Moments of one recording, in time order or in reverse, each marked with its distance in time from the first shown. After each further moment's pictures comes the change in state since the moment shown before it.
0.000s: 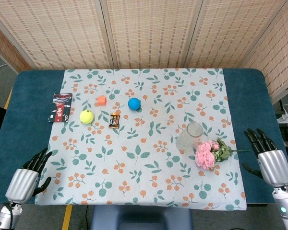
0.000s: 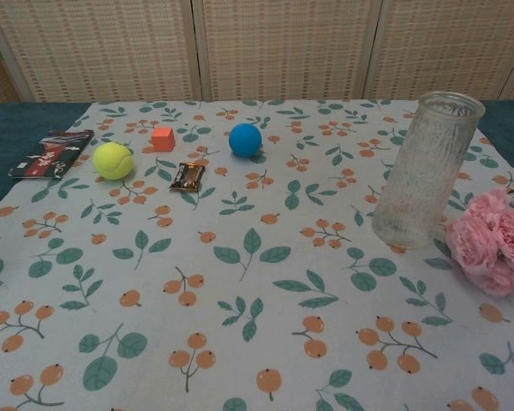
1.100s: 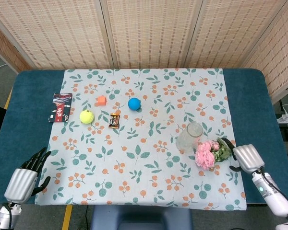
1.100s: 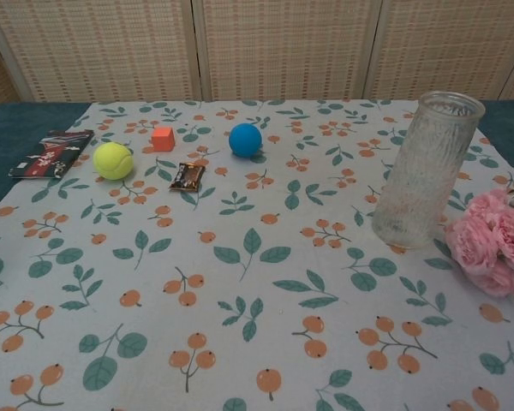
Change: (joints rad) left arm 0.003 0.002 -0.003 0.001 0.007 0.009 -0.005; right arm 0.190 -0.072 -0.010 0.126 0.147 -0.502 -0.030
